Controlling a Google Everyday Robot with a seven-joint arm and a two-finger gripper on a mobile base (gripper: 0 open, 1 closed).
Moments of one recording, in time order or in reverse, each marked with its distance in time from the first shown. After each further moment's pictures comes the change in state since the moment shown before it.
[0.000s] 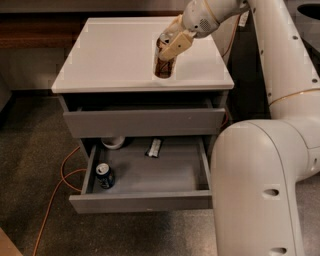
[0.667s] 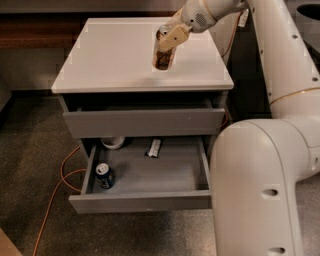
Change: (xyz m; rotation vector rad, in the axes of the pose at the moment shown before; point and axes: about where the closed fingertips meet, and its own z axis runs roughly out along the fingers) arm -0.006 -0.031 0.000 0.120 -0.014 0.109
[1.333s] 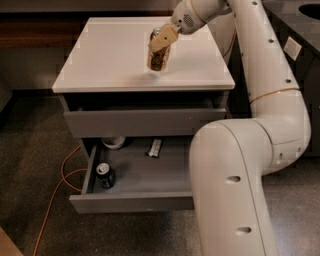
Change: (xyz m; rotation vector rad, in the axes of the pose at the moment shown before) arm 0.003 -0.021 0.029 0.032 0.027 0.157
